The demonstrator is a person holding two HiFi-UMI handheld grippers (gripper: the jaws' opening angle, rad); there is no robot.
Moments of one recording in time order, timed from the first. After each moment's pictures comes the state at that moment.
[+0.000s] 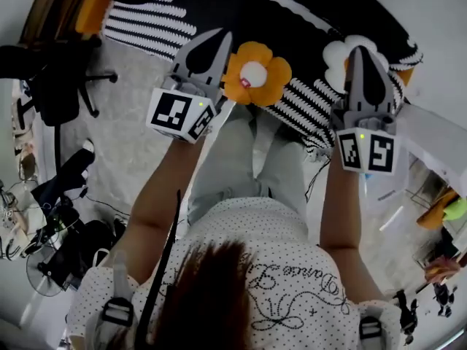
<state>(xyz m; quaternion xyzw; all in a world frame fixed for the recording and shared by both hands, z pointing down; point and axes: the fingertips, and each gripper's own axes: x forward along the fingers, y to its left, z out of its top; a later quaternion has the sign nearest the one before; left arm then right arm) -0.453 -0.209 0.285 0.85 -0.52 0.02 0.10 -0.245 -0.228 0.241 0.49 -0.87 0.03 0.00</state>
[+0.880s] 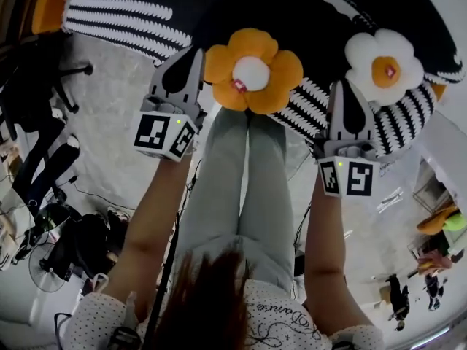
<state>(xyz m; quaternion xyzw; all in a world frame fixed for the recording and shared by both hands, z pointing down) -0.504 -0.222 0.544 0.79 -0.57 0.09 0.21 -0.261 -0.224 0.516 0.48 -0.86 0.15 0.10</state>
